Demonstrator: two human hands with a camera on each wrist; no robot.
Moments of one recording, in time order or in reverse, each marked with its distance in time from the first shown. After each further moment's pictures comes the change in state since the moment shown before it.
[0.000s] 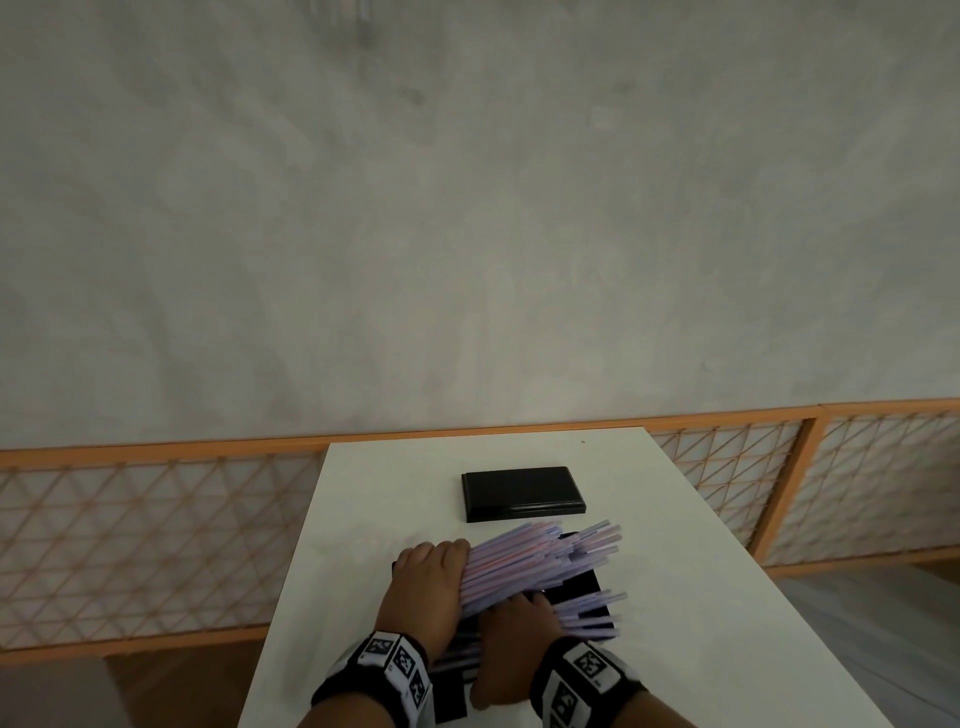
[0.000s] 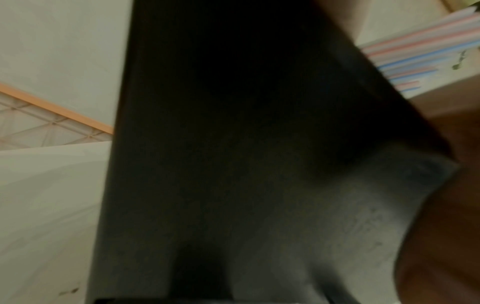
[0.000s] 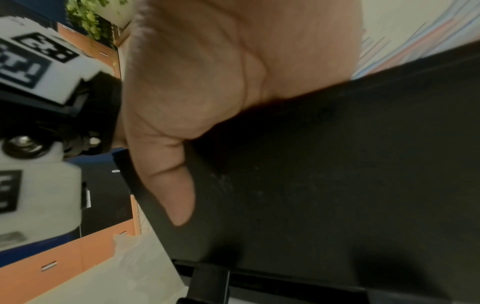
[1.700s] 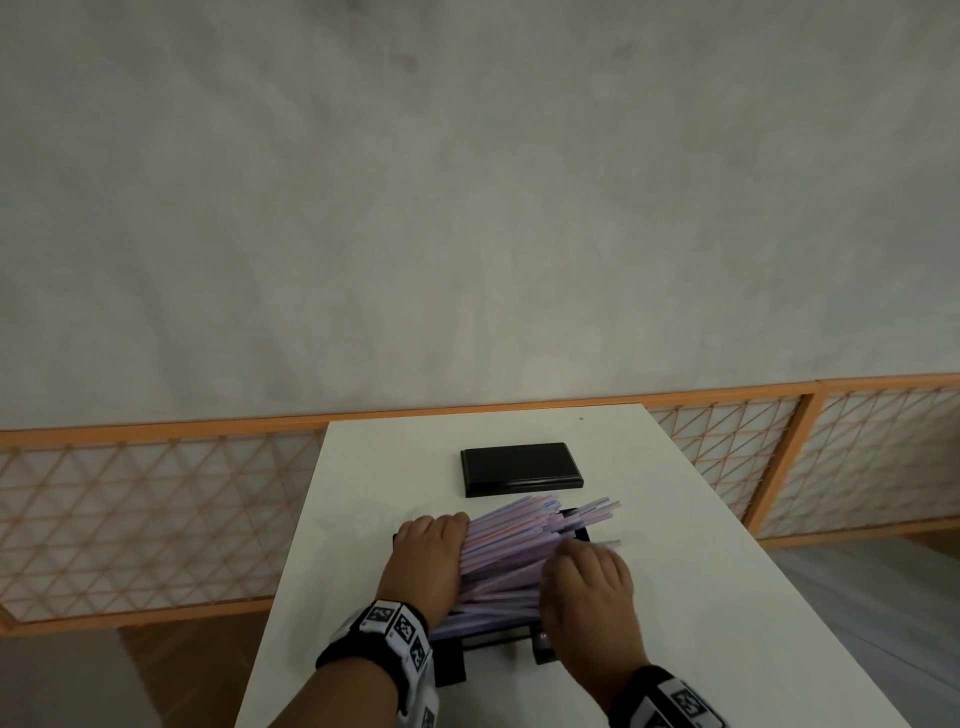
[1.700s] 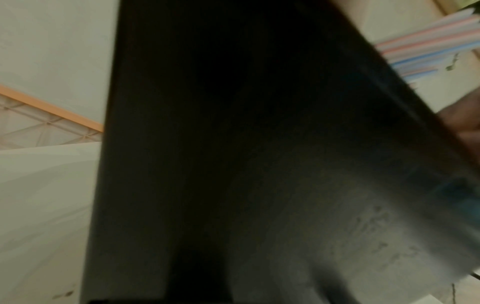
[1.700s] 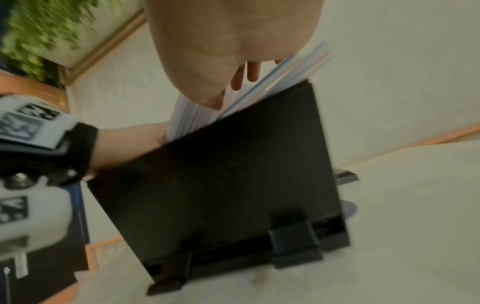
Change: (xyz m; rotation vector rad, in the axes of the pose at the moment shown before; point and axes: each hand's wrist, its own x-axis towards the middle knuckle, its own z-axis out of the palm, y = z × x) left_hand -0.001 0.002 -0.003 0.026 -0.002 0.015; right_hand -0.041 0.049 0.052 0.169 1.131 0.104
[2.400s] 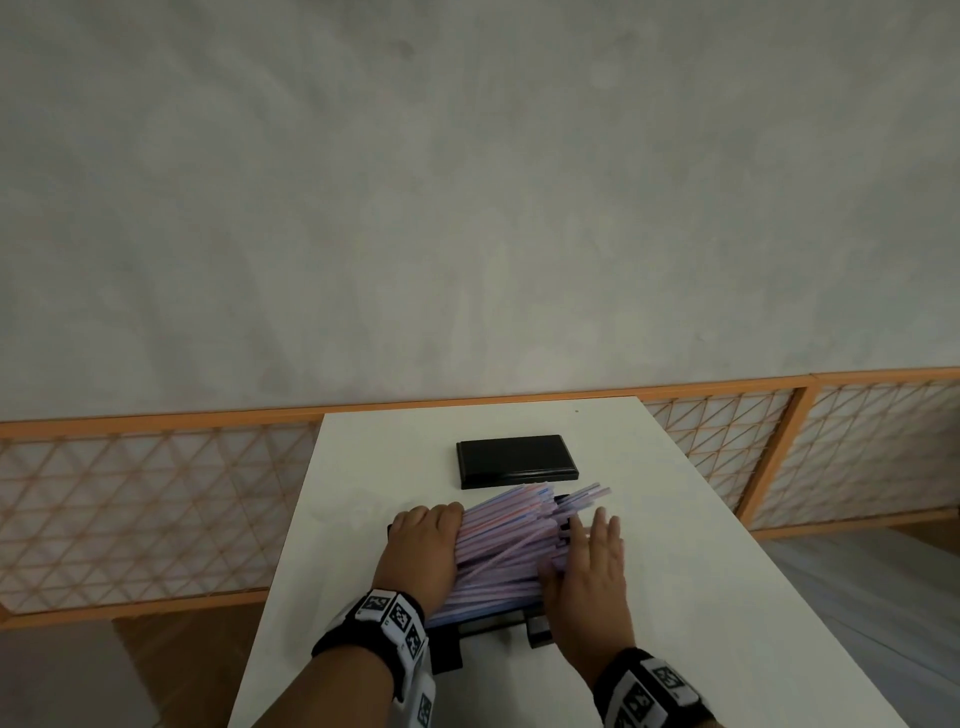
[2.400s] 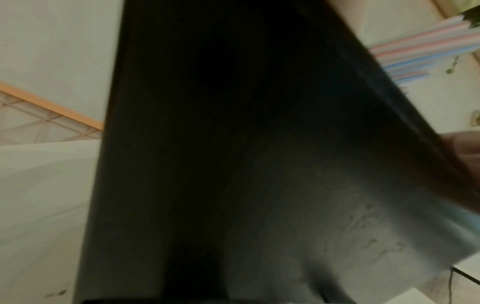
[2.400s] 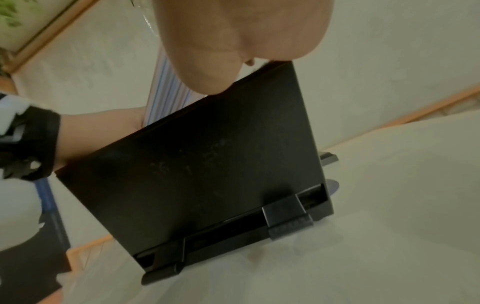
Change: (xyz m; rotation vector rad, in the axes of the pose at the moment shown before) left_hand 0.001 -0.001 0.001 -0.021 0.015 -0.009; right_hand -0.003 0.002 0.018 0.044 -0.269 0.395
